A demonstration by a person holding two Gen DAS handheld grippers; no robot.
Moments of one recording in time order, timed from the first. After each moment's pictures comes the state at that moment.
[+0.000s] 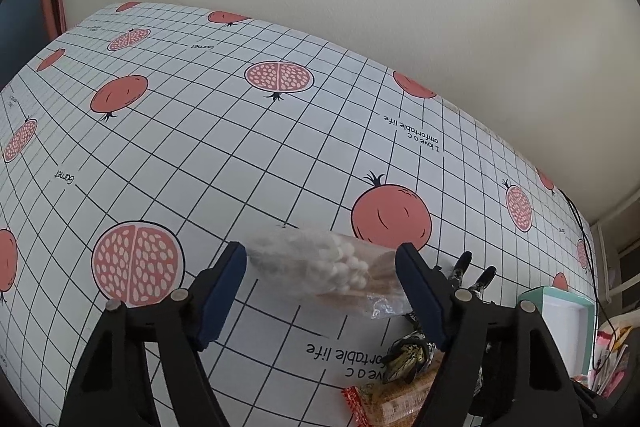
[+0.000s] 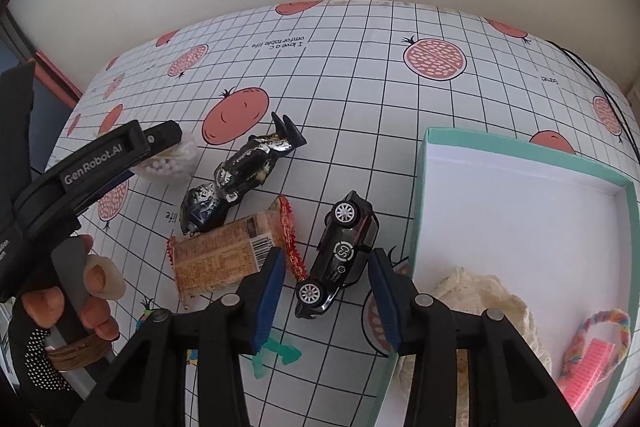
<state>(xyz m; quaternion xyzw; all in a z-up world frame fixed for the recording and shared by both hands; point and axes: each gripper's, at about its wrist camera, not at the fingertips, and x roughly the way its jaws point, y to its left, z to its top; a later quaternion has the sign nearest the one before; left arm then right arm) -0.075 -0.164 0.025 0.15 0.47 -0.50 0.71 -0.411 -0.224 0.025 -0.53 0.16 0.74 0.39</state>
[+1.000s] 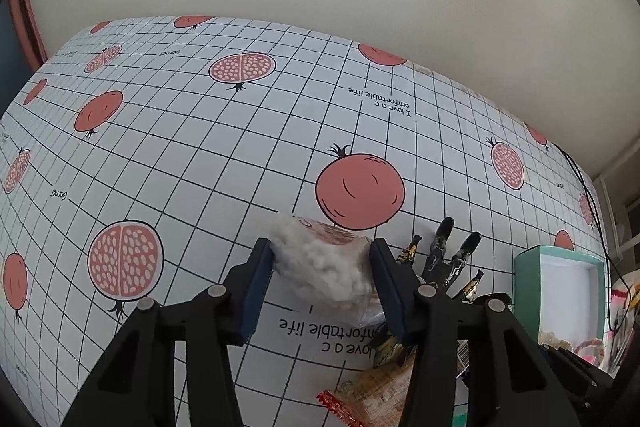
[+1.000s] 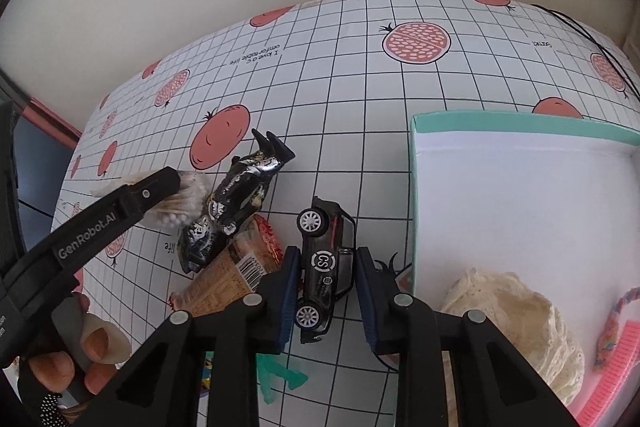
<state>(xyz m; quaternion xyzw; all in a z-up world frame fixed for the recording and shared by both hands) -0.105 -0.172 0.030 0.19 0.47 -0.49 0.71 -0.404 -0.207 0.016 -0.50 0.21 0.75 0.38</state>
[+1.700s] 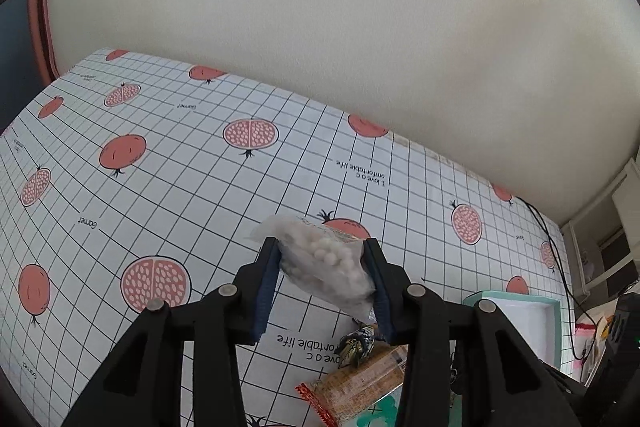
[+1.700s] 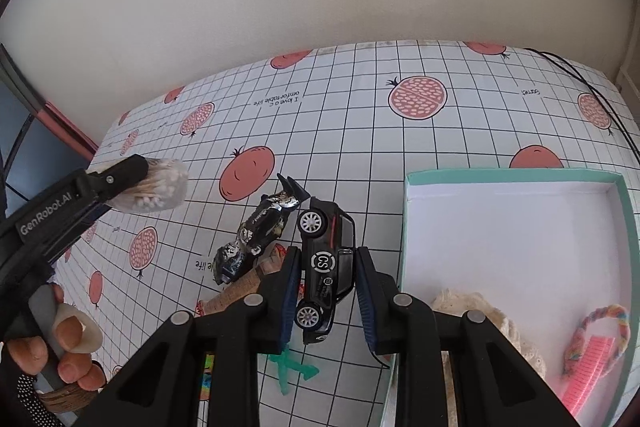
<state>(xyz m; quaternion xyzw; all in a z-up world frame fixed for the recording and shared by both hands) -0.094 -0.147 0.100 0.10 0.44 -0.49 0.74 -0.404 -0.222 0.063 -0.47 0.17 0.79 0.35</state>
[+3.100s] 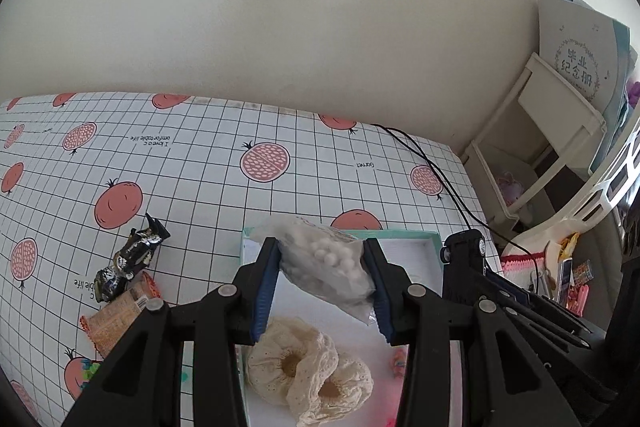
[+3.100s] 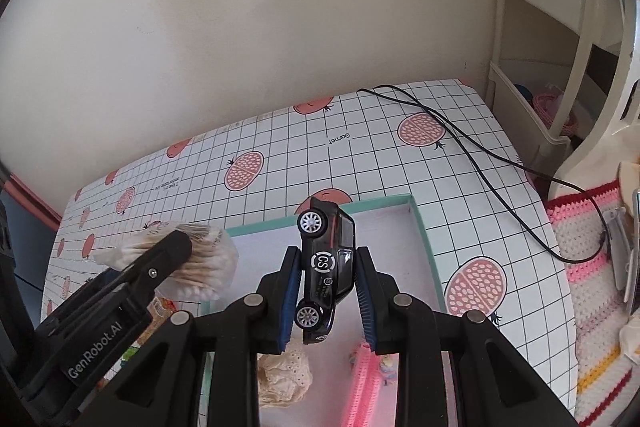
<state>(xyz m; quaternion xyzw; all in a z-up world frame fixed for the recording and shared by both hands) -0.303 -0.215 0.121 0.13 0.43 -0.57 0.68 -0.268 -0.149 0.170 -0.42 0.16 0.79 0.41</state>
